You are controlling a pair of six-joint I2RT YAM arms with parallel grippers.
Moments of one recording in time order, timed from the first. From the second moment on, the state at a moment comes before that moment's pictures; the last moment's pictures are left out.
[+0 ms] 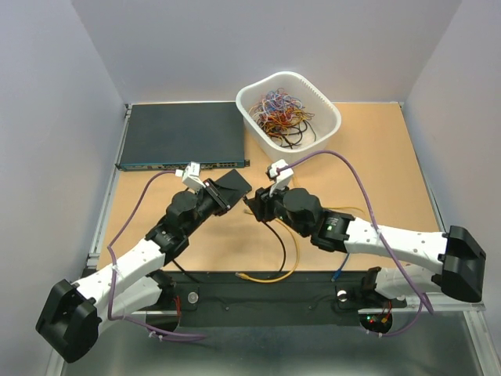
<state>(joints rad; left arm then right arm) -0.65 0.87 0.39 0.34 0.02 -1.04 1.11 1.23 0.83 0.17 0.39 0.32</state>
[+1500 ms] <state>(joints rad) -0.65 0.84 0.37 0.35 0.02 -1.03 1.11 1.35 0.84 0.26 0.36 0.34</state>
